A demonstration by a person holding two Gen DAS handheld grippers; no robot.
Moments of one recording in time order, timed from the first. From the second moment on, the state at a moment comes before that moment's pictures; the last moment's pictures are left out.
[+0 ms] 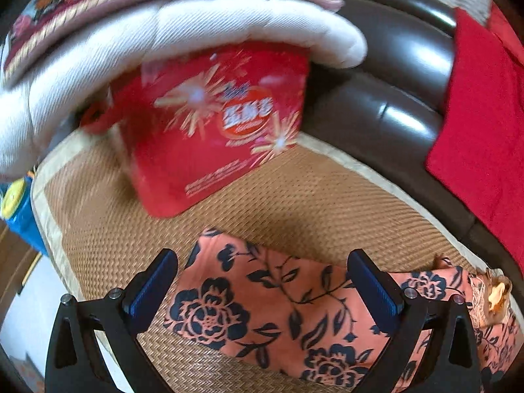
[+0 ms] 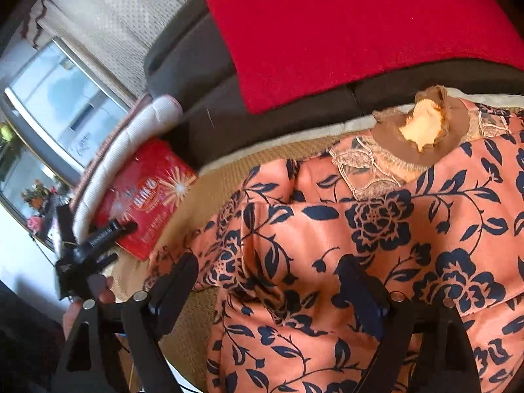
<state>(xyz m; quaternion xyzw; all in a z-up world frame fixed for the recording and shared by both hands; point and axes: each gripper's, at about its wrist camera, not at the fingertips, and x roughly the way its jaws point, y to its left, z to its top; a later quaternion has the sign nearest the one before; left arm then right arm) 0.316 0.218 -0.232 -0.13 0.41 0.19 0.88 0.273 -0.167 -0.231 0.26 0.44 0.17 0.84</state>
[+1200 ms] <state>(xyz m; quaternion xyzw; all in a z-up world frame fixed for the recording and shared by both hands) 0.265 0.275 -0.306 -0.34 0.47 0.19 0.79 0.274 -0.207 -0.236 0.28 0.45 0.18 0.83</state>
